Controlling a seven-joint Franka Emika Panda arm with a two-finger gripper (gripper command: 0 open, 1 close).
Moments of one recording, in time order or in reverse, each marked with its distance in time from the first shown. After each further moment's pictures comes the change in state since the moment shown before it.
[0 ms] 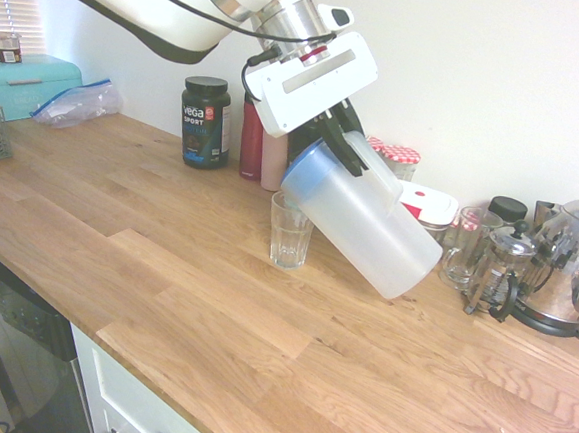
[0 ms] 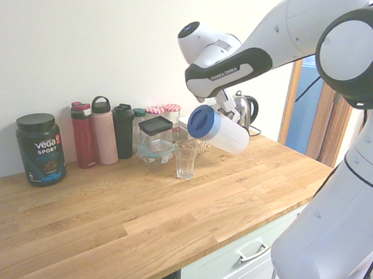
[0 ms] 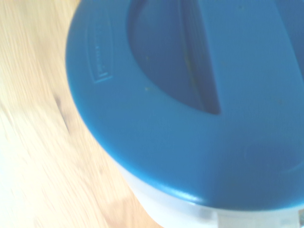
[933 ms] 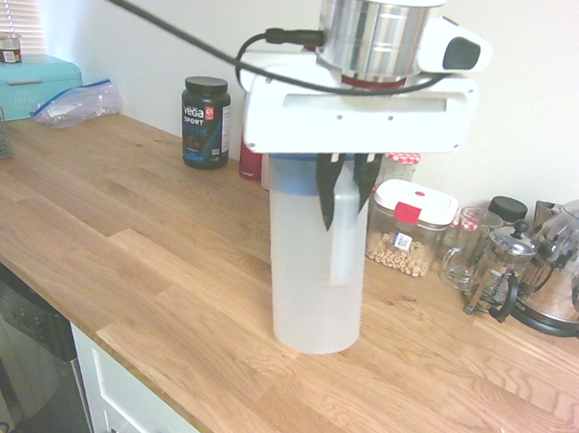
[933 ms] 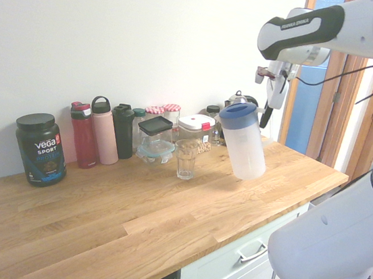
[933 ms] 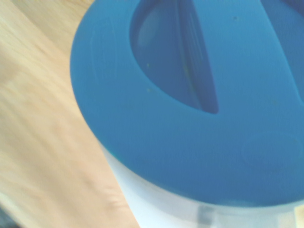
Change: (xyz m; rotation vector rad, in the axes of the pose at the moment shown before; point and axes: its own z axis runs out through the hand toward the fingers) arm -0.200 0.034 0.043 0.637 0.107 0.604
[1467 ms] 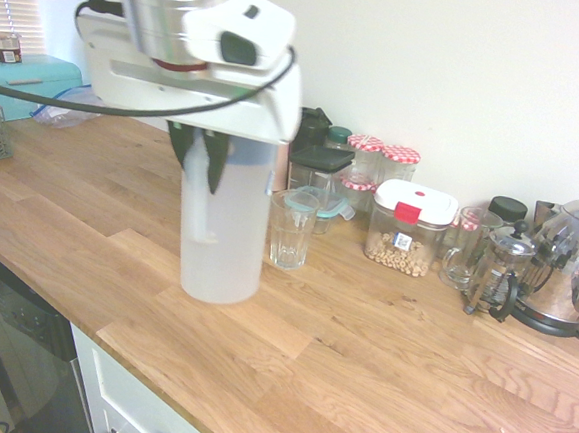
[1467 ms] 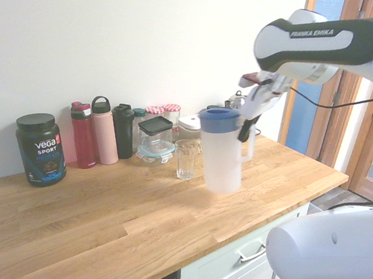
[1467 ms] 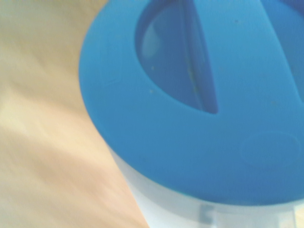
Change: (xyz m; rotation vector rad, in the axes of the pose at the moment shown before) arm -0.062 -0.174 0.012 0.079 0.164 0.373
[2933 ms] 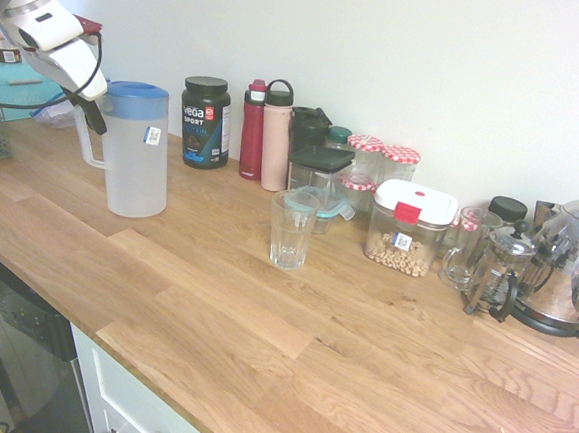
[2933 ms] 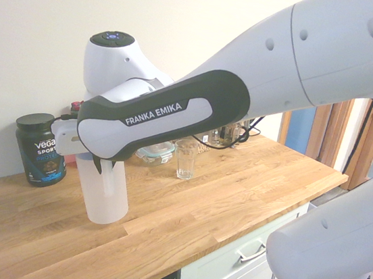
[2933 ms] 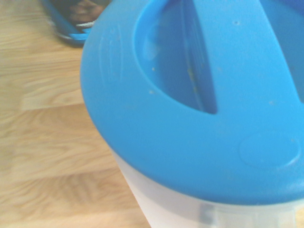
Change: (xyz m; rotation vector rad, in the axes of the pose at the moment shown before) arm -0.101 -0.303 0.115 -0.046 0.166 0.406
